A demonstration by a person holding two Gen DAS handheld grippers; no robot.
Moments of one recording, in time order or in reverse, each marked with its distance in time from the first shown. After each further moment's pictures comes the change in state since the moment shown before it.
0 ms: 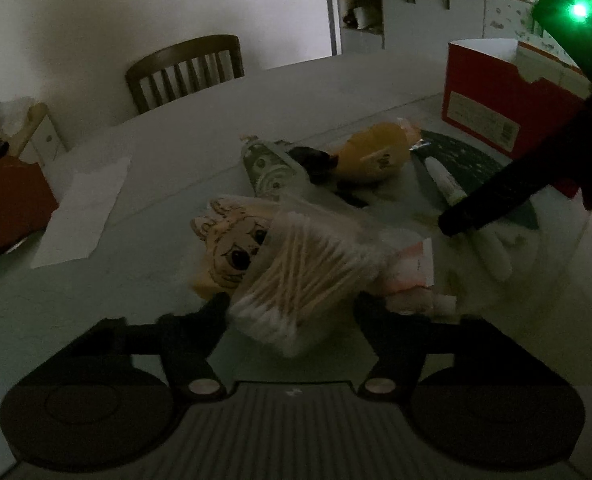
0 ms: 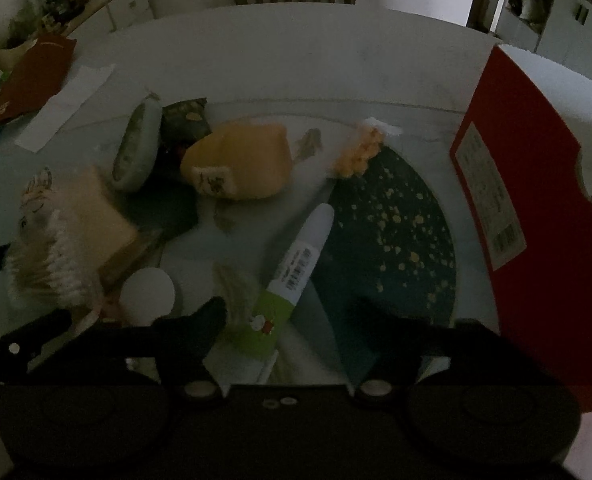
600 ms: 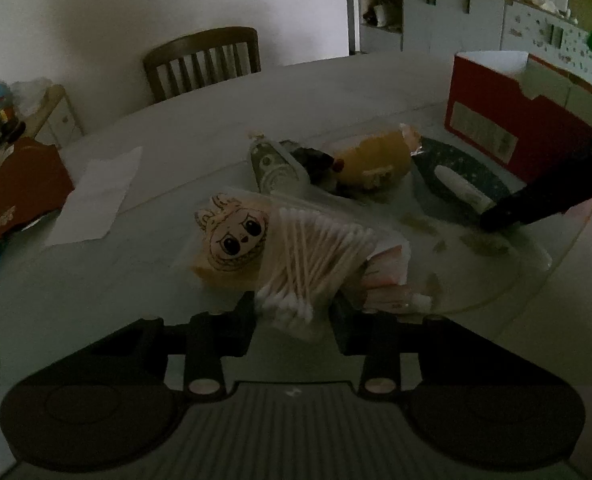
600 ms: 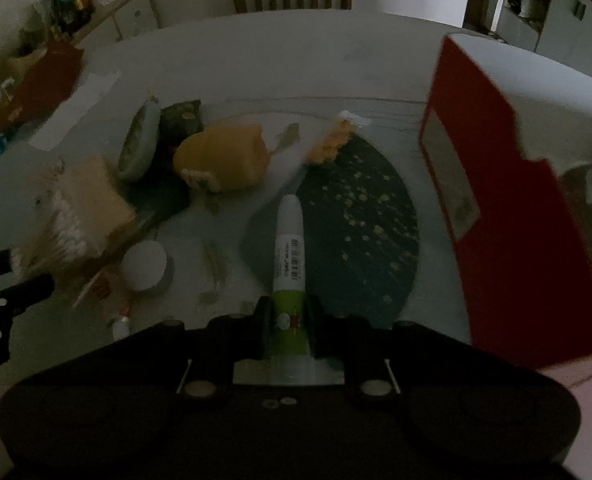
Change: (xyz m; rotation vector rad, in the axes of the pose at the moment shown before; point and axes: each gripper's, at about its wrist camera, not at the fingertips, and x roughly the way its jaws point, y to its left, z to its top) left arm -0.025 -0.007 0.002 -0.082 0.024 0.025; right arm -0.036 -0.028 -0.027 0.028 -0.030 0.052
